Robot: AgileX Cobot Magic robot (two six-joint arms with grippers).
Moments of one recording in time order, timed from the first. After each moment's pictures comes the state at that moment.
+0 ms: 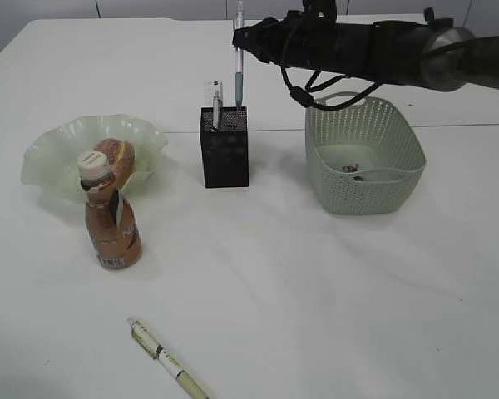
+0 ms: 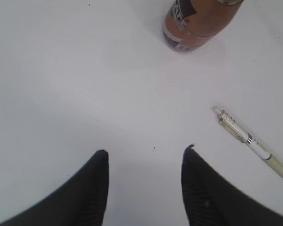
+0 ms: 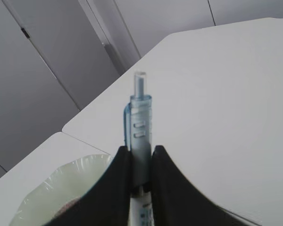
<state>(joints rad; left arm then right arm) -0.16 1.12 -0.72 -0.14 0.76 -0.13 0.22 2.41 -2.04 1.79 0.62 -1.55</state>
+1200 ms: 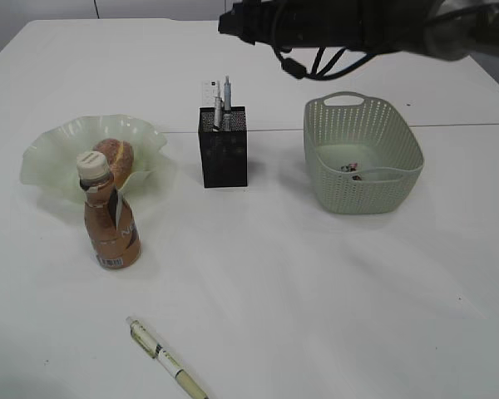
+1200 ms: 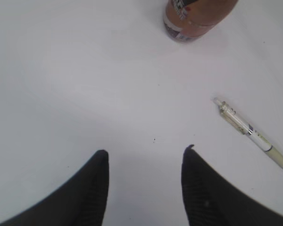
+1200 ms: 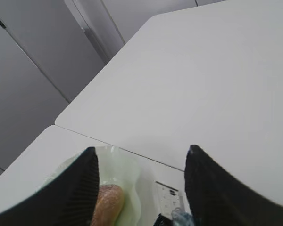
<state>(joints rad) -0.16 1.12 -0.72 -0.14 0.79 -0.13 0.26 2.32 -2.05 1.44 0.50 -1.13</state>
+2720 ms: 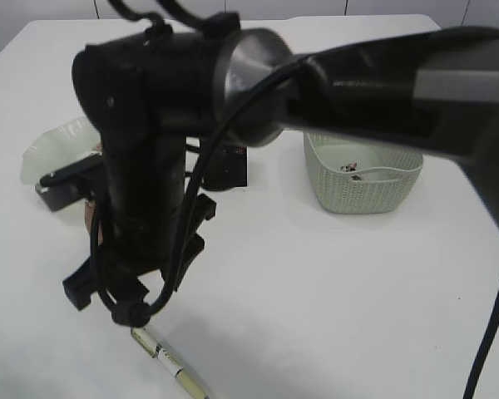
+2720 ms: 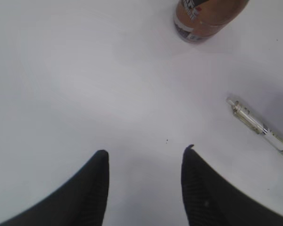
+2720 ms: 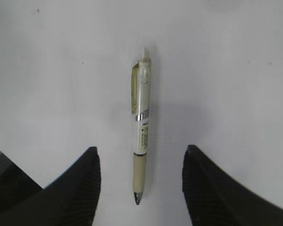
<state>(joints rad) -0.16 1.12 -0.72 -0.09 0.79 -0.13 0.86 2.19 -1.91 0.10 1.23 0.02</state>
